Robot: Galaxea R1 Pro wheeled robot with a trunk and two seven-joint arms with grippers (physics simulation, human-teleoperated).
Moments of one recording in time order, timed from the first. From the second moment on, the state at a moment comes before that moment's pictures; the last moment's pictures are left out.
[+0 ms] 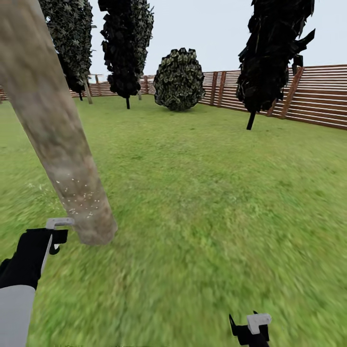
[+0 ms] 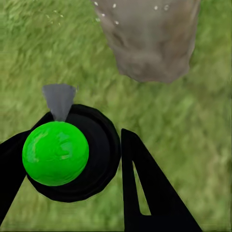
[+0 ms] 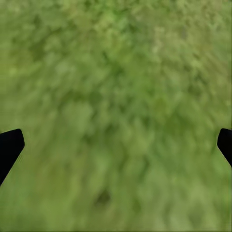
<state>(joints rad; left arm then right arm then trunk) -0.69 0.23 0.34 -1.05 -0.33 0.80 -0.14 -0.37 -0.05 -0.26 -0.18 0.34 -0.62 0.01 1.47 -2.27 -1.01</state>
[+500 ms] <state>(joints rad) -0.64 0.17 0.37 -0.94 -0.34 0.69 -0.12 -0.37 -0.06 -0.25 -0.18 0.35 -0.62 0.02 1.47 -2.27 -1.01</state>
